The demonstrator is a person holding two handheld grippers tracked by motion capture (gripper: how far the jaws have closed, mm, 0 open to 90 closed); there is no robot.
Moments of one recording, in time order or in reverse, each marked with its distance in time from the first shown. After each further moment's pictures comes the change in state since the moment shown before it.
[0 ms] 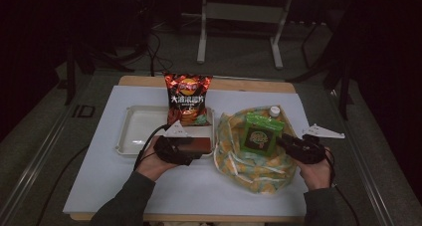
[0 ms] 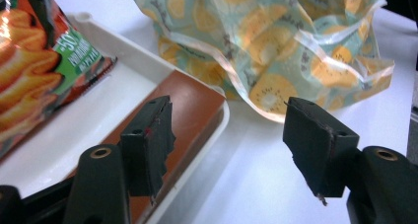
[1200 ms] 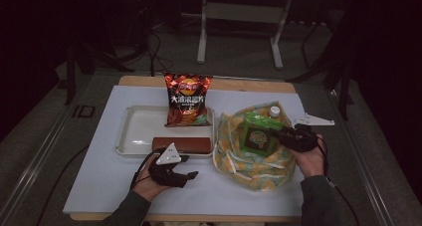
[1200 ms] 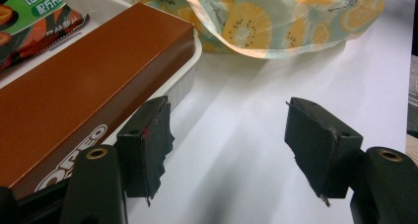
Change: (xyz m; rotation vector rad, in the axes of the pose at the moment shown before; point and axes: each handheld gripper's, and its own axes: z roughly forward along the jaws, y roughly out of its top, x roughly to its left) left arm -0.021 -0.058 0.003 -0.051 0.004 0.038; right arm -0.007 0.021 0.026 0.008 0.032 -0.076
